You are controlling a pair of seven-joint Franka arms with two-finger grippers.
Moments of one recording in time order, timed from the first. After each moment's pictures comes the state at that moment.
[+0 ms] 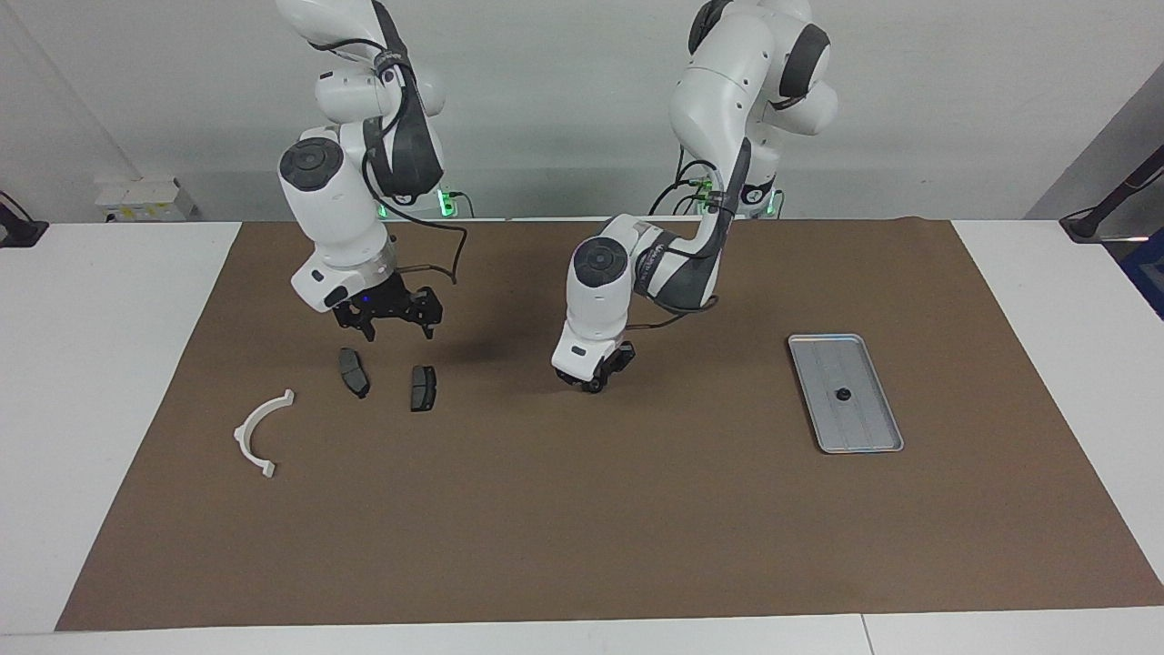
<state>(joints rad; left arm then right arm) -0.67 0.59 -0.02 -1.55 -0.02 2.10 -0.88 0.11 0.04 0.05 -2.06 0.05 2.11 0.15</state>
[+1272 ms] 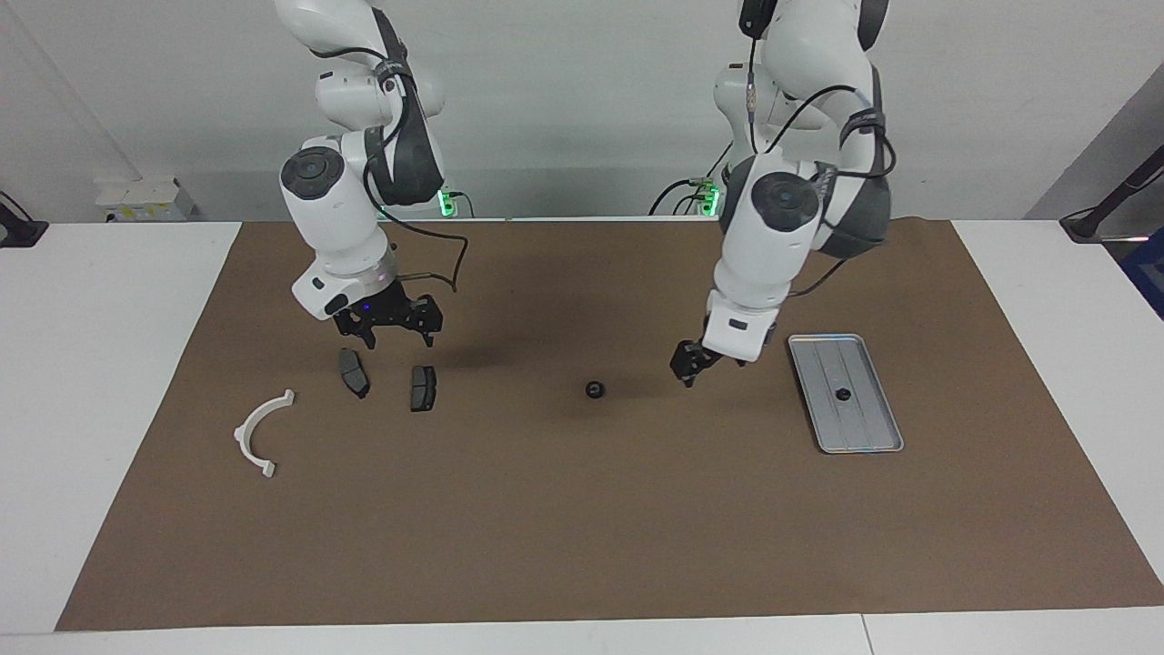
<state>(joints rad) -0.17 0.26 0.00 -1.52 0.03 1.72 -0.36 0.16 0.07 0.05 -2.05 0.05 2.16 0.31</state>
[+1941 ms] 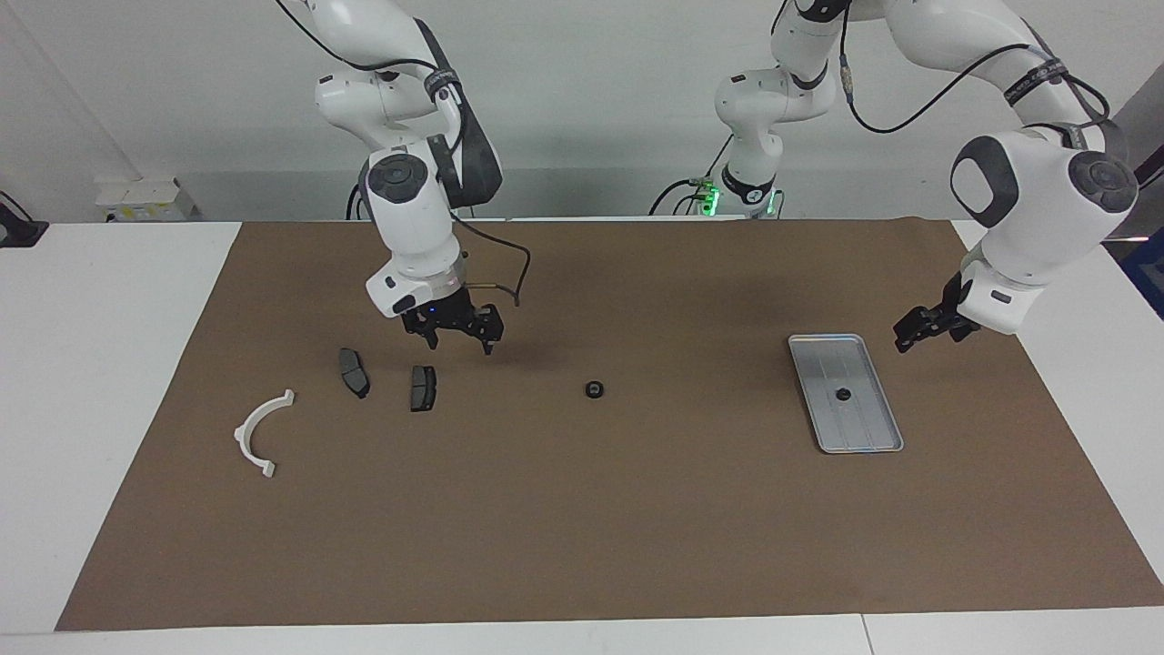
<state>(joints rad) 0.09 0.14 -0.01 -1.96 0.03 2.10 -0.02 0.34 0.15 0.05 -2.05 0.05 2.30 0.66</state>
